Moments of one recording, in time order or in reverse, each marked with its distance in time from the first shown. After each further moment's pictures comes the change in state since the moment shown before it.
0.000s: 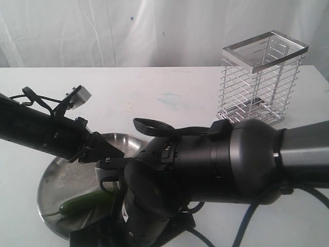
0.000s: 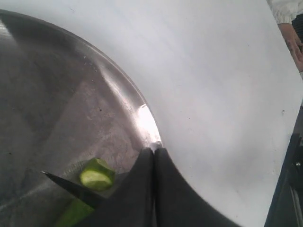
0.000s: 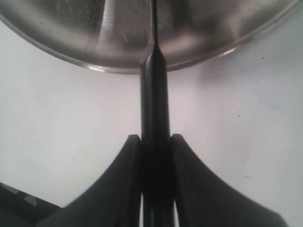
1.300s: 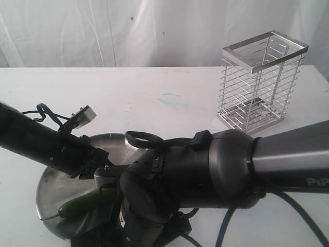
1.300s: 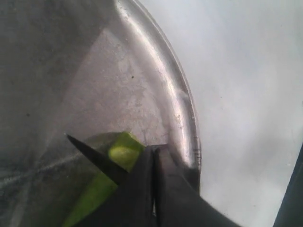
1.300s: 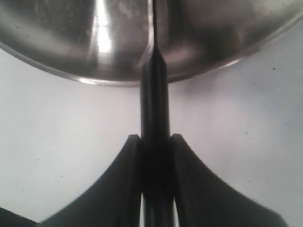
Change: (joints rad) left arm 0.000 0.121 0.000 0.066 -0.031 -0.082; right arm 0.001 0.062 0.000 0.004 -0.043 -0.002
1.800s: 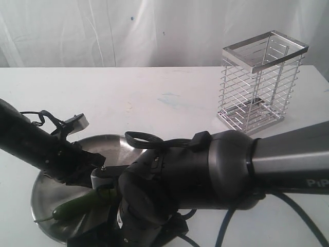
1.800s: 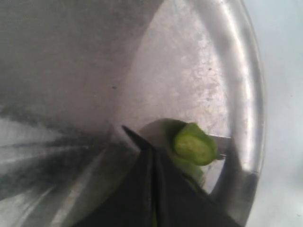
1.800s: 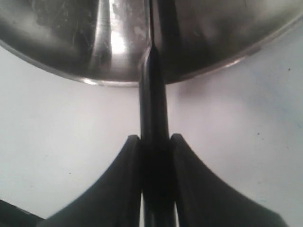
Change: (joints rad) left arm 0.000 0.000 -0.002 0.201 -0.112 -0.267; right arm 0.001 0.000 0.000 0.007 -0.015 -0.016
